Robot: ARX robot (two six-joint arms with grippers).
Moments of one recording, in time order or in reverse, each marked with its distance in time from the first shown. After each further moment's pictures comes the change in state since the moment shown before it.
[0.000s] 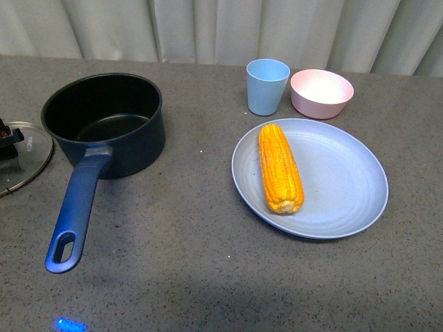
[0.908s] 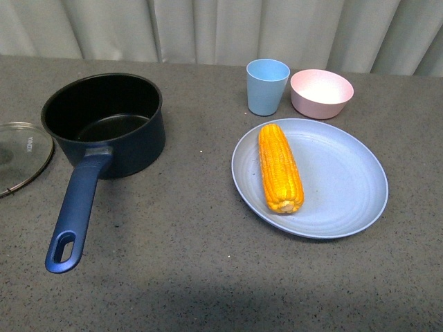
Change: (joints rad) left arm 0.013 -0.510 -0.322 -0.043 -0.037 0.034; right arm 0.000 0.000 0.000 0.000 0.000 0.000
